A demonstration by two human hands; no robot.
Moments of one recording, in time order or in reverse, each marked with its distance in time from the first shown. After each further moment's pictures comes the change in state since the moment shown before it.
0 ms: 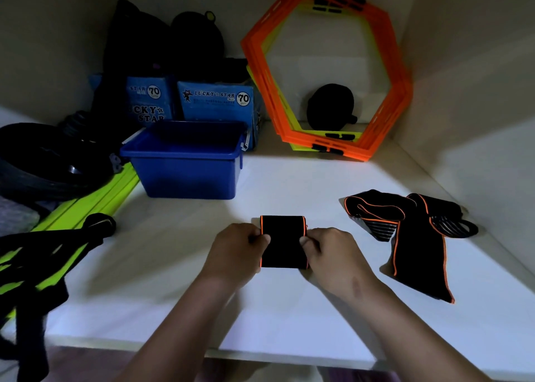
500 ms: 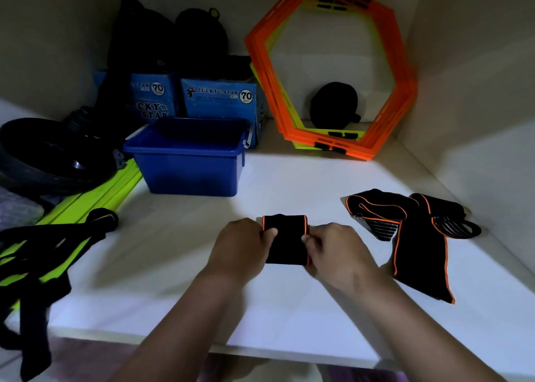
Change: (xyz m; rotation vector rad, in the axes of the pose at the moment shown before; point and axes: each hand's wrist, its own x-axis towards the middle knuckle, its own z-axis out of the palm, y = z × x) left_hand 0.006 0.009 0.007 0.542 0.032 0.154; right_hand 0.002 -0.007 -0.014 -0.115 -0.083 0.026
